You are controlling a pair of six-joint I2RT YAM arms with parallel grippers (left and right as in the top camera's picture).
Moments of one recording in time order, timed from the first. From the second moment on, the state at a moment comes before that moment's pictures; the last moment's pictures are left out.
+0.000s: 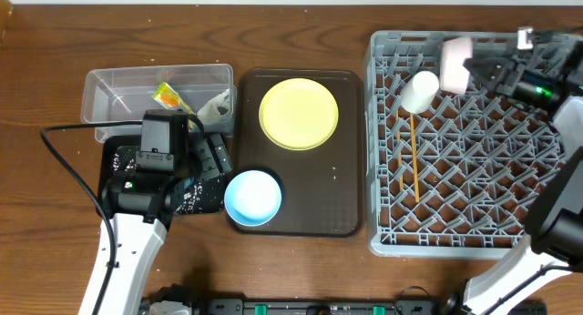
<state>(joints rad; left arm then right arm) -0.12 1.11 0.95 -0.84 0.01 -0.46 -0.46 2.00 1.43 -0.35 -1.38 0.10</state>
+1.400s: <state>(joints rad) -0.12 1.11 0.95 -0.84 0.01 -0.46 -0.22 1.62 1.43 -0.77 -0.82 -0.02</state>
